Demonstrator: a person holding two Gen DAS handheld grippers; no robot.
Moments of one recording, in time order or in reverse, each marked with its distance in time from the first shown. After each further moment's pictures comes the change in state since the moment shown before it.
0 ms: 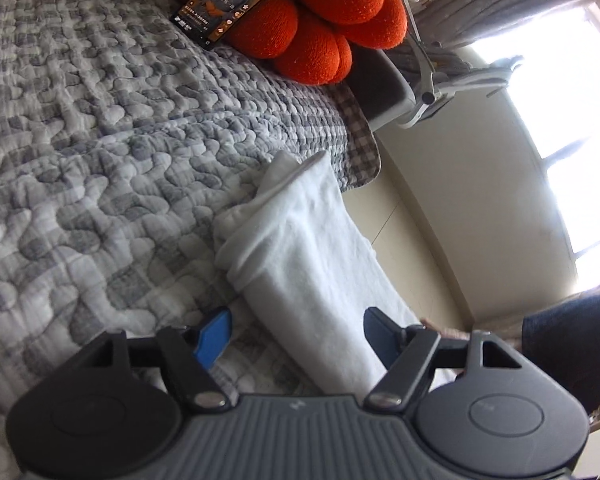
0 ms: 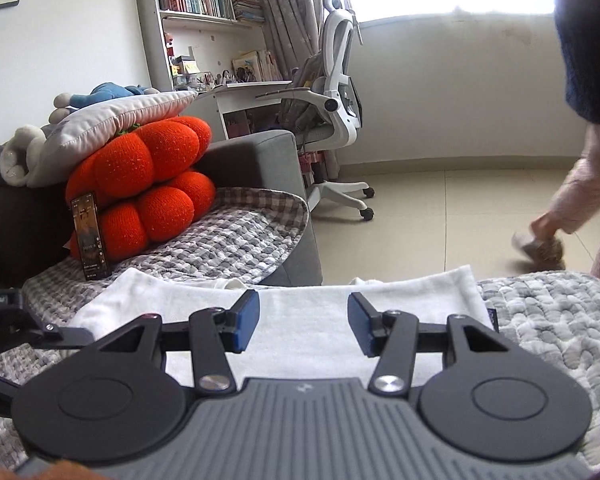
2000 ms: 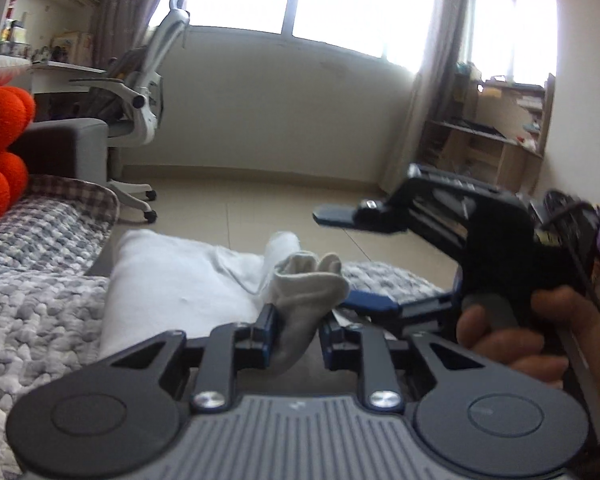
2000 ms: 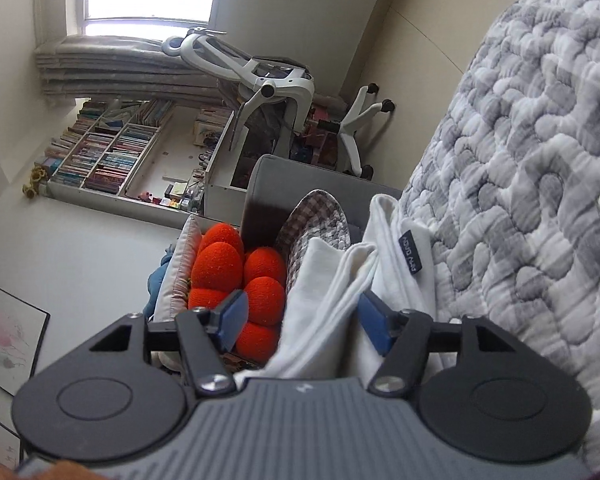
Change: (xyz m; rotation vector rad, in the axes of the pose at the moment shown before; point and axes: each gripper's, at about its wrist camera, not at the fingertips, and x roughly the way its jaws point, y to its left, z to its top) left arm 0.026 -0.151 -0.154 1.068 0.037 -0.298; right arm -0.029 -0.160 -0.012 1.016 0.101 0.408
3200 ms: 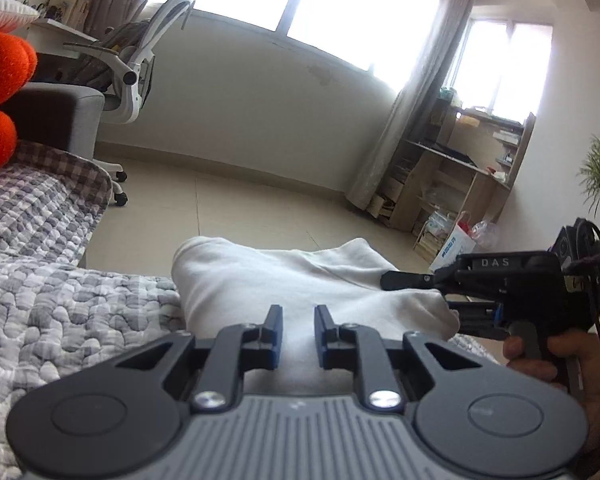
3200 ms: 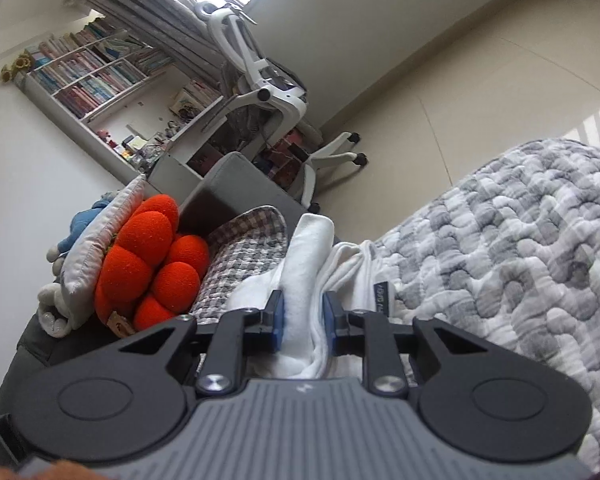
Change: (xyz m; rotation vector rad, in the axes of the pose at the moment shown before) left arm 0.000 0.092 0.007 -0.140 -0.029 -0.130; right arm 0.003 0.034 -0.006 -0.420 -0.070 -0.298
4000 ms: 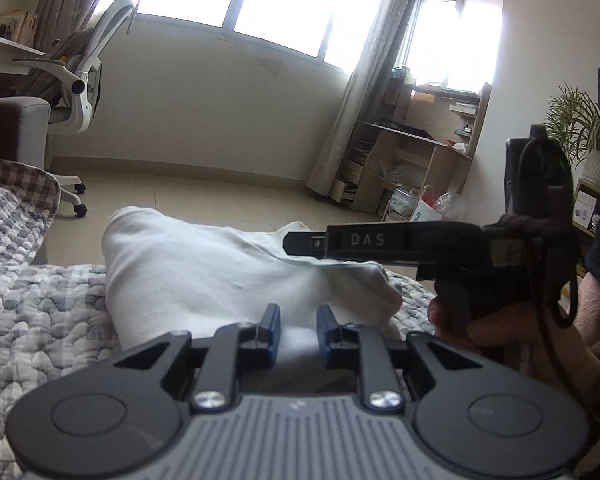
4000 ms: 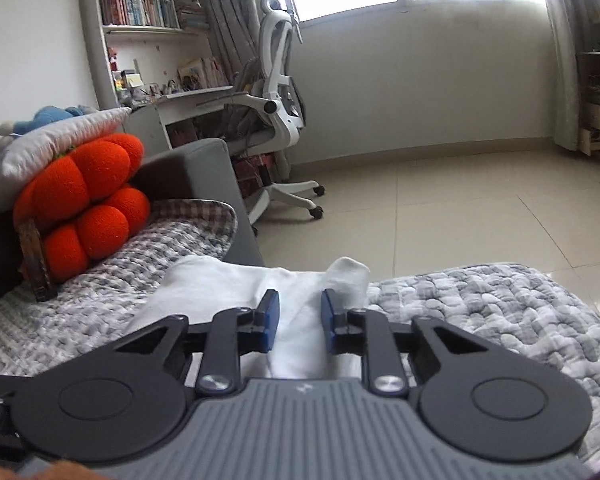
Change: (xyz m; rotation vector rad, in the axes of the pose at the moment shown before) left arm 0.006 -0.024 -0.021 0.062 0.000 -0.121; right arm 0.033 0.046 -0.039 -0.486 -0.149 -0.240
